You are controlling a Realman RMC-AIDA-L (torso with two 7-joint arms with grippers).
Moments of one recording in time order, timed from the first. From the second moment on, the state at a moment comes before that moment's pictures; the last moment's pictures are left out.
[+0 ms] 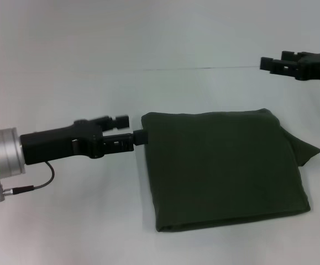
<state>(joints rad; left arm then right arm) -0.56 -2.13 0.65 0.70 1.92 1.61 -1.69 0.56 2.05 -0.68 -0.91 -1.97 -1.25 1.87</state>
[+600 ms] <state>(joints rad) -0.80 -2.04 0.72 0.52 2.21 1.38 -2.47 0.46 2.02 -0.56 -0.73 -1.84 -1.45 1.32</state>
